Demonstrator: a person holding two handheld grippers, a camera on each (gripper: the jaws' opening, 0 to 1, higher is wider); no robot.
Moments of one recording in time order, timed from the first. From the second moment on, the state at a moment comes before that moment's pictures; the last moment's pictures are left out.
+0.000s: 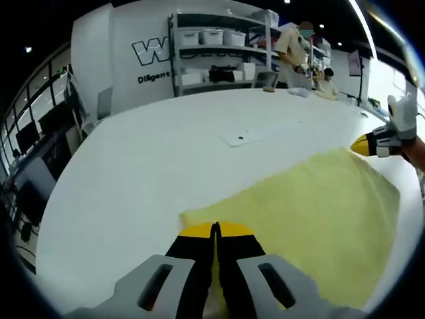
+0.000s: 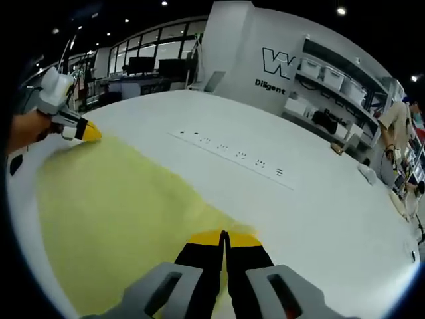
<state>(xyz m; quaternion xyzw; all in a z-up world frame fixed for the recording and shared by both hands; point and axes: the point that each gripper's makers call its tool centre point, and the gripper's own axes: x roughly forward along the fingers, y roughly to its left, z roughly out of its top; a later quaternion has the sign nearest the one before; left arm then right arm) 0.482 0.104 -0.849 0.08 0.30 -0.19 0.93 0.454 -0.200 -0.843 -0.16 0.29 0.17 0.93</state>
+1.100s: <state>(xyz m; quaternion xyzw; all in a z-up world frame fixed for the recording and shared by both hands) 0.445 0.099 -0.805 0.07 0.26 -0.19 0.94 0.423 -0.201 -0.803 -0.15 0.26 0.15 0.94</state>
